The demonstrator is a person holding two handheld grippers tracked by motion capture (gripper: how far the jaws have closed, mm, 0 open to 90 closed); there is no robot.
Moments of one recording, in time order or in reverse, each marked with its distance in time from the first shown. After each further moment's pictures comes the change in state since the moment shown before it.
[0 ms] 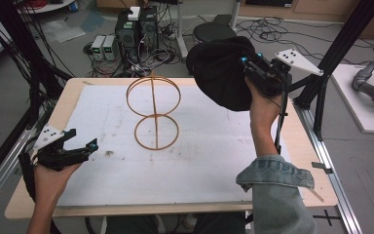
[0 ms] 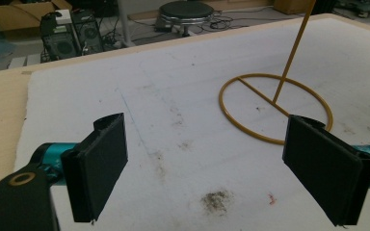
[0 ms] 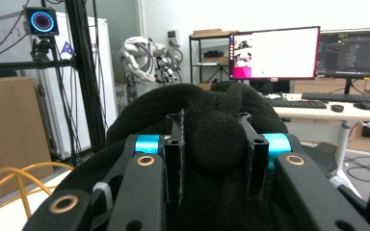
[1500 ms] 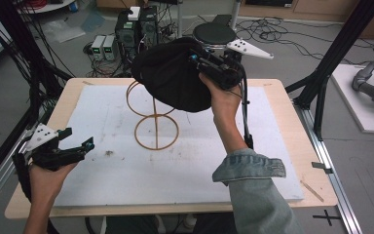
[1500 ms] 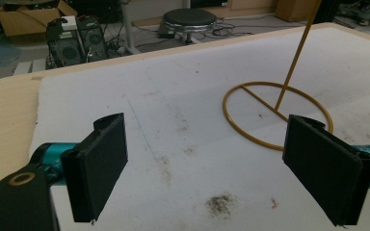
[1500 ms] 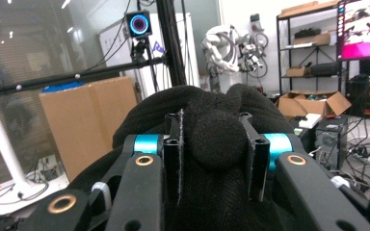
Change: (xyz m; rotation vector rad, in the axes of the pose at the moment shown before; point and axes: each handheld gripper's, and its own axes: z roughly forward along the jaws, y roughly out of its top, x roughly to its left) left arm 0.004 0.004 -0.008 -0.025 0.011 -0.008; right arm 0.071 -0.005 0.064 0.060 0.343 0.138
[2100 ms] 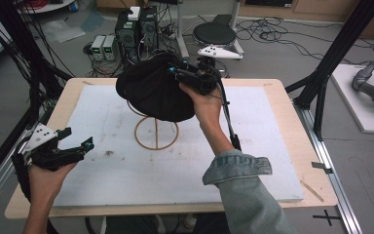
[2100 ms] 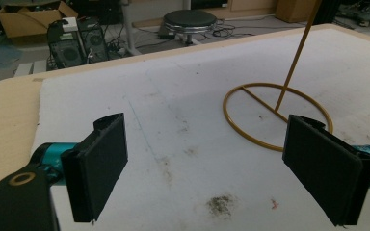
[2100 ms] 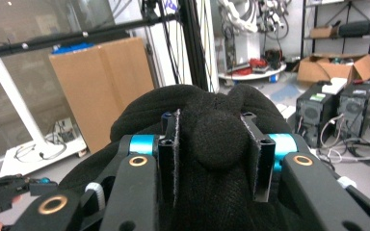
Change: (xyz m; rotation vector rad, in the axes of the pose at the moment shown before) left arm 0.000 0.000 -0.001 -0.001 0.001 -0.001; right arm 0.016 -0.027 0.041 0.165 0.043 -0.002
